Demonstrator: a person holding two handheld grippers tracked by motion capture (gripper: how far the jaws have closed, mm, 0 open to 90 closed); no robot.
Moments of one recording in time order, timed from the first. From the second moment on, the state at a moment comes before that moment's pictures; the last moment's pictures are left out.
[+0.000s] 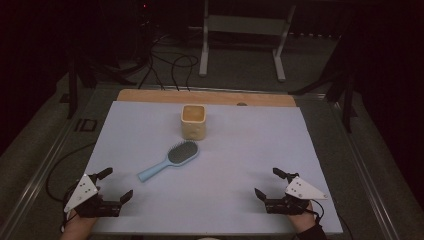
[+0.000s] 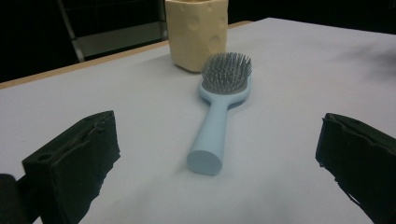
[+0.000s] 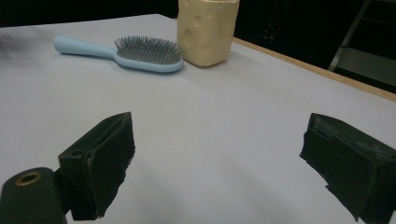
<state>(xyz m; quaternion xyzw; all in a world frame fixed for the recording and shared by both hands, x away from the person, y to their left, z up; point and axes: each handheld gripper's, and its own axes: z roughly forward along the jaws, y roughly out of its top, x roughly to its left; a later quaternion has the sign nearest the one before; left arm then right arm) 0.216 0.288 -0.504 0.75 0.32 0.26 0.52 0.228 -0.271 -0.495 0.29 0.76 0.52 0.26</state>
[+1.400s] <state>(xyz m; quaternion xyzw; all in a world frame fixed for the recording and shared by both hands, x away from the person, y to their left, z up) 0.211 0.289 -0.478 0.76 0.30 0.26 0.51 0.226 -0.272 -0.493 0.29 0.75 0.52 0.27</state>
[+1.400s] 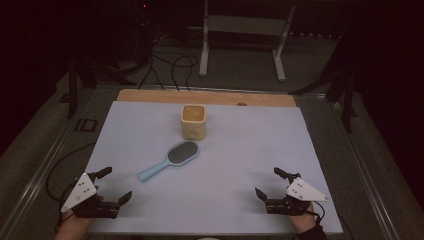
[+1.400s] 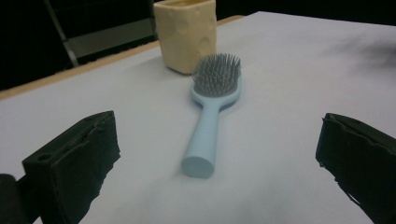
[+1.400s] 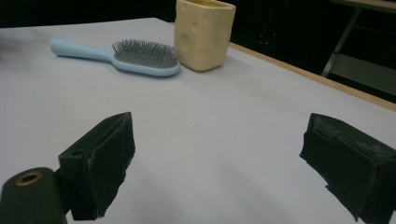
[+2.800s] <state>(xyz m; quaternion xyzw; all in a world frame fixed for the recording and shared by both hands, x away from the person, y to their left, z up) 0.276 0.271 -0.409 0.79 0.31 0.23 0.47 0.228 -0.268 -0.494 0.29 0.75 0.53 0.26</state>
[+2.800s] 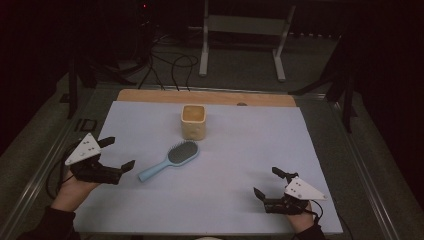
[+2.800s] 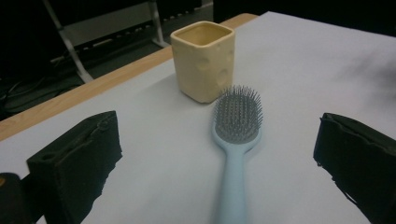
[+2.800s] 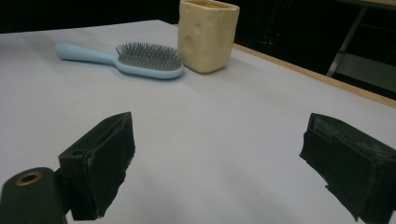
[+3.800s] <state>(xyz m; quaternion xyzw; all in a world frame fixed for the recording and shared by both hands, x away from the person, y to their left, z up) 0.316 0.251 -0.459 0.84 0.35 0.19 0.37 0.228 -0.267 -0.494 0.29 0.75 0.53 0.26</state>
